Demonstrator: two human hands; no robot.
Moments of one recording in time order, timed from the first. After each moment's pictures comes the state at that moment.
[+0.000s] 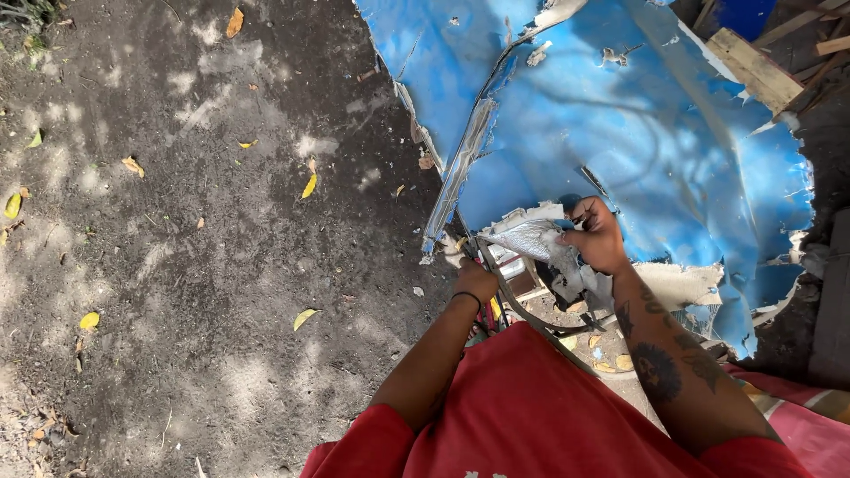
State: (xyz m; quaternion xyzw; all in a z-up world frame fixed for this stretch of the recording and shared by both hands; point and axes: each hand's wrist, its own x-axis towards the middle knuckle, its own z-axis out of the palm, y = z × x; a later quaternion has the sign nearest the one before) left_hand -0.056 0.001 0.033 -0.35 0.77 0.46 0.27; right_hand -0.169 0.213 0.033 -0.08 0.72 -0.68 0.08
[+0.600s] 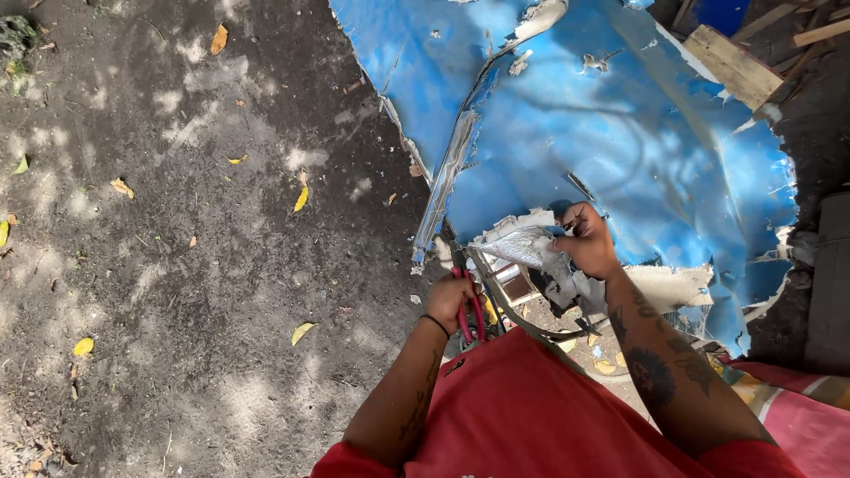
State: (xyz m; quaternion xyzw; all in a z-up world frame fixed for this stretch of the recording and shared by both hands) left_hand -0.035 -0.031 0.028 -0.38 0.42 0.80 0.19; right_hand -0.171 0.212 0.046 -0.08 0.72 -0.68 0.09
